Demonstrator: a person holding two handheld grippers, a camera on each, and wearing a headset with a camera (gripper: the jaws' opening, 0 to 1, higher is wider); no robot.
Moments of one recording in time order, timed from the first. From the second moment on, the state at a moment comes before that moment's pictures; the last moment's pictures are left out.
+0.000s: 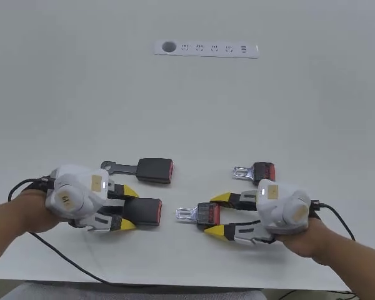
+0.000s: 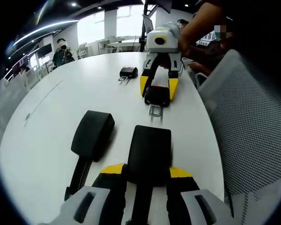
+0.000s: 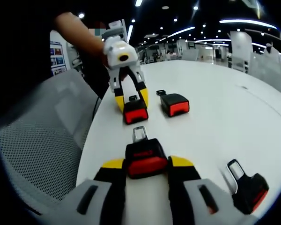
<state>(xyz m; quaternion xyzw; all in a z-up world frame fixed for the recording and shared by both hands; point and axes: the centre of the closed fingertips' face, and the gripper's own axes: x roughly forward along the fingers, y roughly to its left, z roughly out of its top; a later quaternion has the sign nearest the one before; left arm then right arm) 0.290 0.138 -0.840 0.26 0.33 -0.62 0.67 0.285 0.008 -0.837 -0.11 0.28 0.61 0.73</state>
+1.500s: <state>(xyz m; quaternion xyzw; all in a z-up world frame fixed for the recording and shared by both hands) 0.289 0.138 -0.843 0.30 0.34 -0.62 0.64 0.287 0.079 -0.841 -0.12 0.28 0.61 0.74</state>
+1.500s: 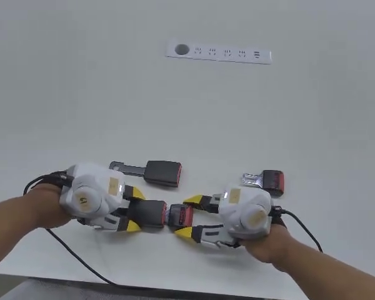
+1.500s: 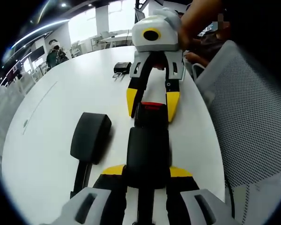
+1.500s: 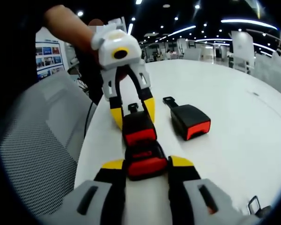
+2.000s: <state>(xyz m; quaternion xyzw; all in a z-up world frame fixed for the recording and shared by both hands) 0.289 0.141 -0.842 0.28 0.32 -0.63 0.65 0.285 0.075 -0.840 -0.16 0.27 0.61 0.73</state>
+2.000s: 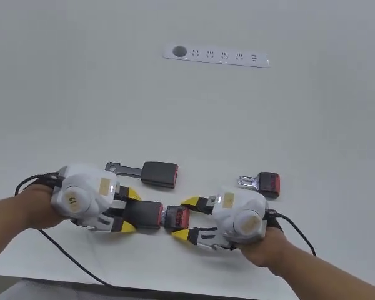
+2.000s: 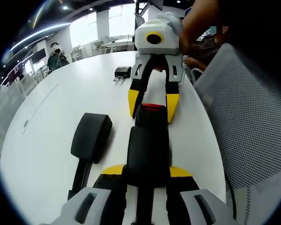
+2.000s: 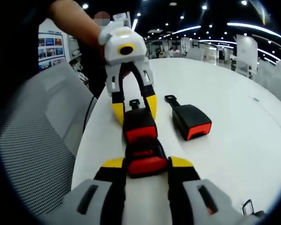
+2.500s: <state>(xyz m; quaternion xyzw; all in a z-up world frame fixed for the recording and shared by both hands) 0.290 0.140 -0.839 0.25 0.31 -0.64 0.66 0.286 0.072 -0.840 -0.14 0.27 0.60 0.74</state>
